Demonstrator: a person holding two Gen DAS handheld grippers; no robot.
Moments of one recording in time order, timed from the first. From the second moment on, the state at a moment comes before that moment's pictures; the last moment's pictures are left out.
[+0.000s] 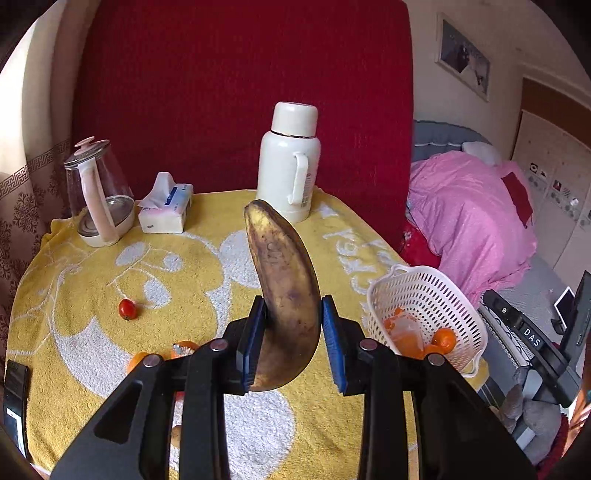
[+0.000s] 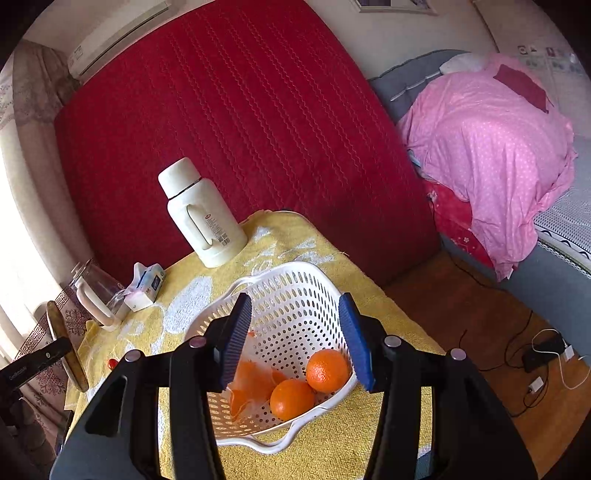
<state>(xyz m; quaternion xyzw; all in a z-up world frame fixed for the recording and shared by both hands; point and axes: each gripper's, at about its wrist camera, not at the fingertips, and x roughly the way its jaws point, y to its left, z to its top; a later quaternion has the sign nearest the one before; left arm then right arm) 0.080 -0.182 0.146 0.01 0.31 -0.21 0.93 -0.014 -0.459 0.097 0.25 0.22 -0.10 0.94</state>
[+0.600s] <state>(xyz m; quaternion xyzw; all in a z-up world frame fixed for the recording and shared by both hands) 0.106 -0.325 0.122 0.07 0.33 -0.34 0.88 -0.020 -0.470 0.093 0.27 0.21 -0.12 0.93</state>
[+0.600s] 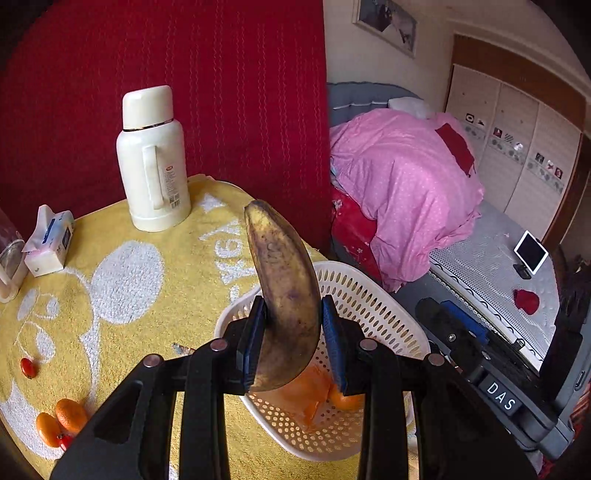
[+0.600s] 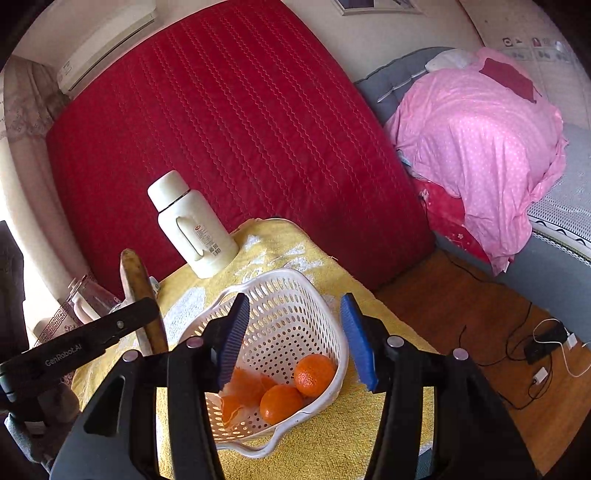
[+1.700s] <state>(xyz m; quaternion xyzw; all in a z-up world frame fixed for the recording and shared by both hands) 0.115 -0.332 0.077 0.23 0.25 -0.17 0.92 -0.019 -0.475 0.087 0.29 0.21 -0.12 0.93</state>
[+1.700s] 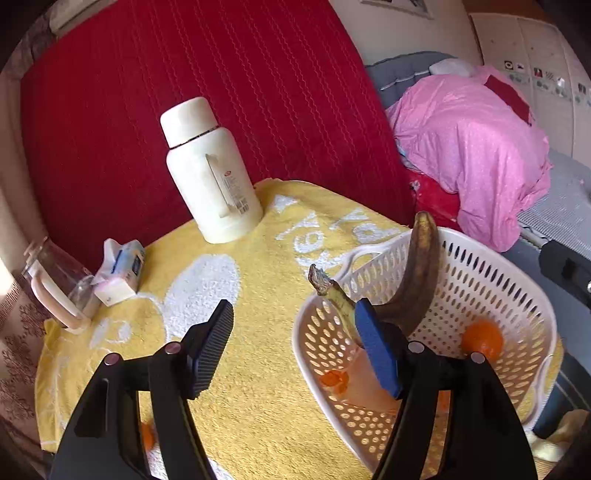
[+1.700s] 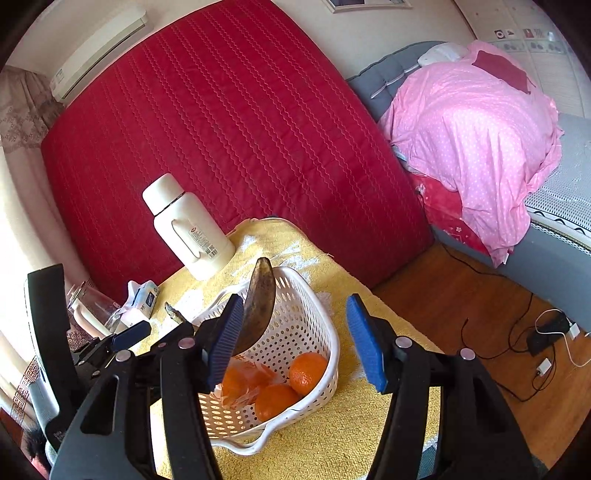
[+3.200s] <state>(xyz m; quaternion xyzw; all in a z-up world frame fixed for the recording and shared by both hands) 0.112 -0.127 0.140 0.02 0.28 -0.07 0.96 -0.007 -0.396 0.092 0.21 0.24 -0.04 0.95</state>
